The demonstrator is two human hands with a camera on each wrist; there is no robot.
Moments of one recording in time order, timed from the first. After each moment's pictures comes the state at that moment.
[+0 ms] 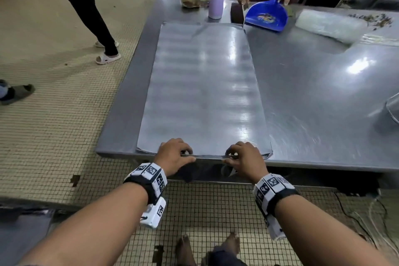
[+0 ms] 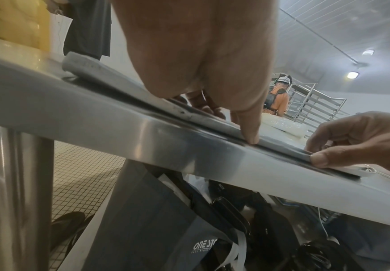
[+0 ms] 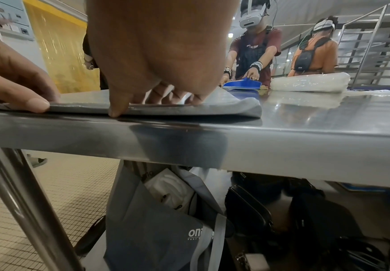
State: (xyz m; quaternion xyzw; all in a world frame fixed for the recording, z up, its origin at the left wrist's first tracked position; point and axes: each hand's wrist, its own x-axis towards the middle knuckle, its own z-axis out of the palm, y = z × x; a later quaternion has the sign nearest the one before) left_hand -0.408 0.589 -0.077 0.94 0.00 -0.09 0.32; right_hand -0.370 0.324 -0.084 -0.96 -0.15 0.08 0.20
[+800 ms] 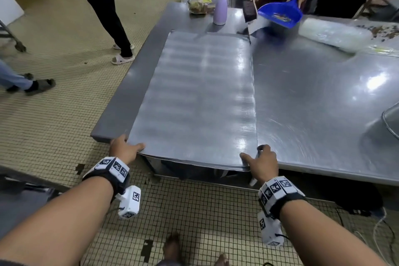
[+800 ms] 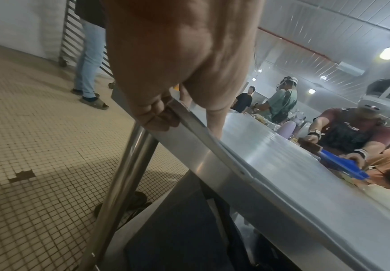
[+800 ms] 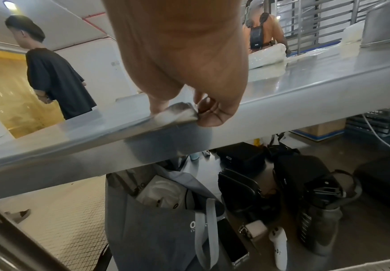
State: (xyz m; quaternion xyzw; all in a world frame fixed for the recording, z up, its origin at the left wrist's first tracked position) left_hand -0.455 0.627 -0.080 0.81 0.42 0.00 0.40; right_hand -0.377 0.227 -0.082 -0.93 0.13 0.13 0.33
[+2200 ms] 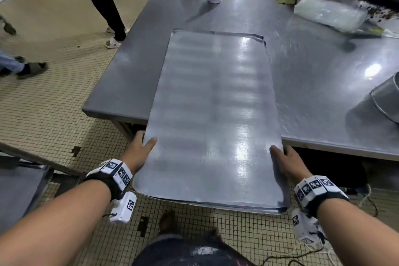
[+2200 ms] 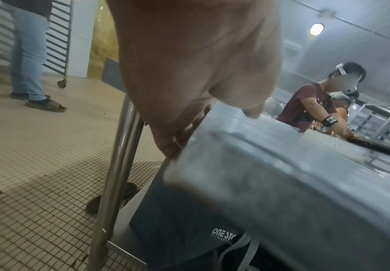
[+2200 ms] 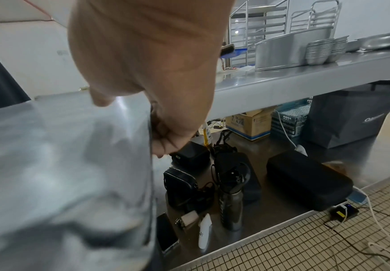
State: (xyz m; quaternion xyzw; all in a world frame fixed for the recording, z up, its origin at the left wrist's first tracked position) left_hand -0.517 0.544 -0.101 0.80 0.29 -0.07 0.52; right_hand -0.418 0.099 -0.096 -0.87 0.14 0.17 0.44
